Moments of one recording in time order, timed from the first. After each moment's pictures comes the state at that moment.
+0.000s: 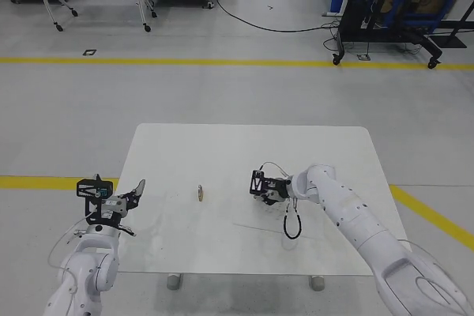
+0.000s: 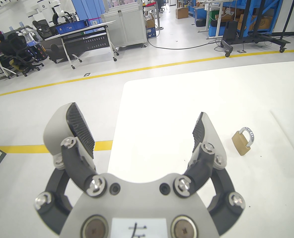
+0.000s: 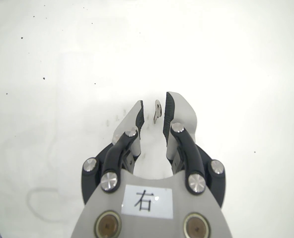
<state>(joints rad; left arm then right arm) 1.73 -1.15 -1.60 -1.80 1.33 0.00 0.00 -0.84 -1.28 0.85 -0.93 -1.45 -0.91 0.26</state>
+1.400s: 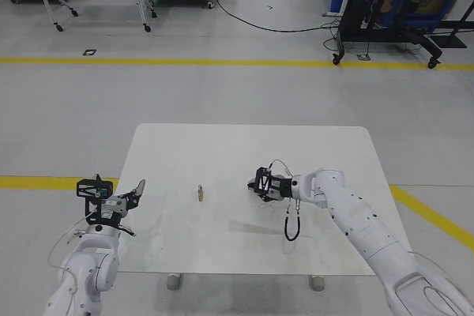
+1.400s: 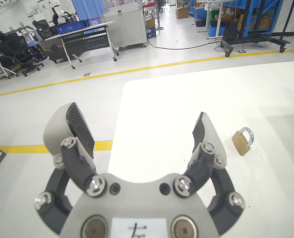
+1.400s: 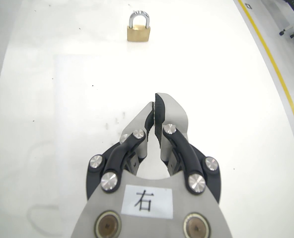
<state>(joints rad) 1.73 -1.15 -1.60 -1.80 1.33 0.00 0.00 -0.94 -1.22 0.94 -1.08 -1.54 -0.94 -0.06</state>
